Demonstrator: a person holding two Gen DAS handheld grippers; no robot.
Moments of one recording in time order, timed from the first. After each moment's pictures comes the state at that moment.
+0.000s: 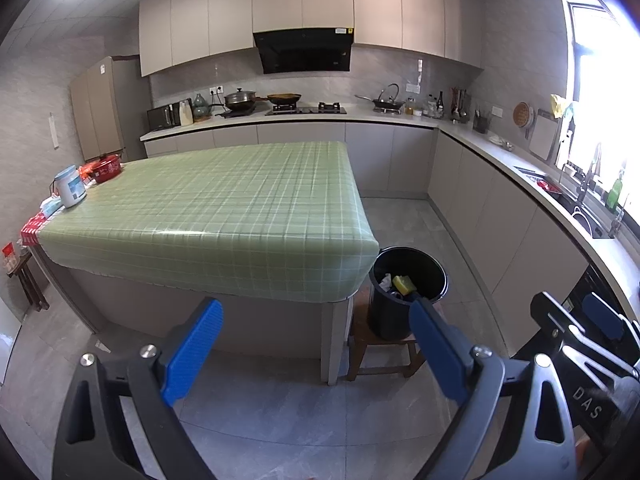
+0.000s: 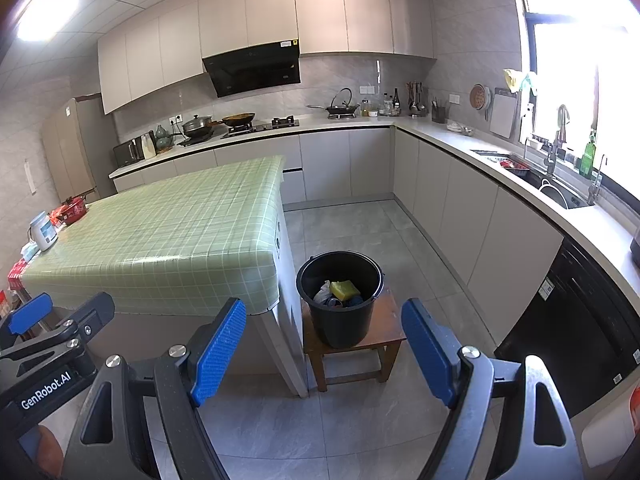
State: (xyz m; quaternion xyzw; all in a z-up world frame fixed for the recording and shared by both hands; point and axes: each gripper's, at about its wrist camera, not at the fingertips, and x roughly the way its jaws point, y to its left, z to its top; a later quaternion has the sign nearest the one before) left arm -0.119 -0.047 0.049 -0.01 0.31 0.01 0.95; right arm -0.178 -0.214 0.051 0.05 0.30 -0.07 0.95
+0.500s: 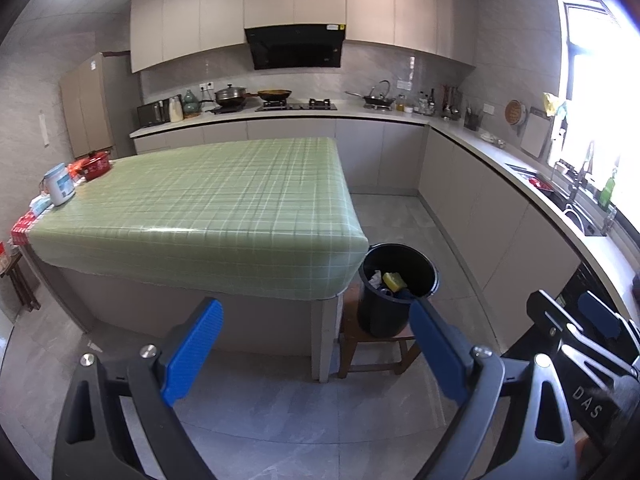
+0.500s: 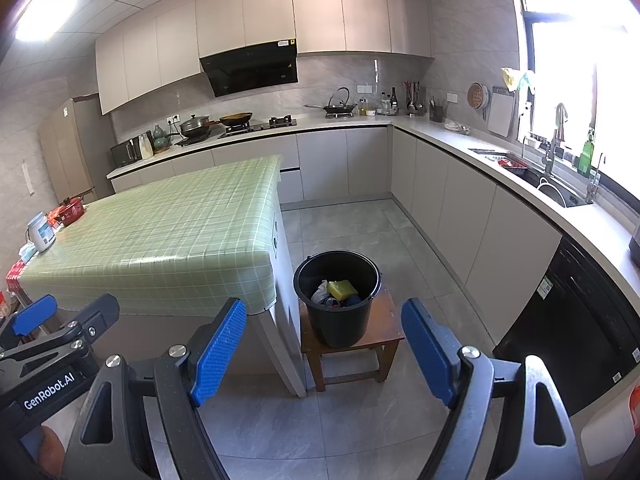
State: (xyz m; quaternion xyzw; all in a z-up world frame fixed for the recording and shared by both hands) left arm -0.115 -0.049 0.043 -0.01 0.32 -0.02 0.95; right arm -0.177 -0.215 0.049 0.05 0.30 -0.08 0.95
